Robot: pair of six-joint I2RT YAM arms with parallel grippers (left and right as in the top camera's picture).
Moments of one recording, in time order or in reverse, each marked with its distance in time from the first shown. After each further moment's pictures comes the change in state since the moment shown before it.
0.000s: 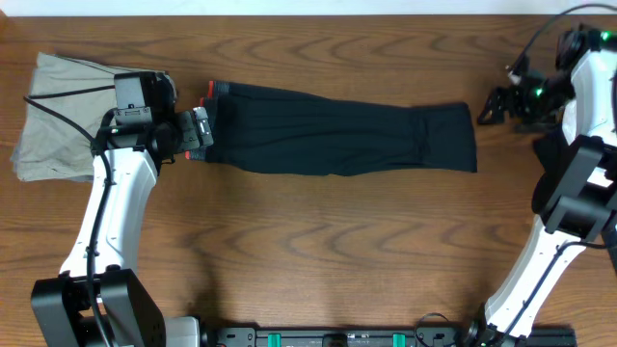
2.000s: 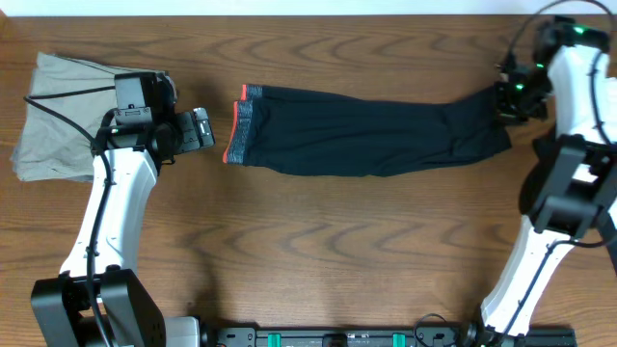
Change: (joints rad) left arm 0.000 0.000 0.000 -0.008 0.000 0.000; right arm 0.131 -0.013 0.041 0.008 0.253 0.198
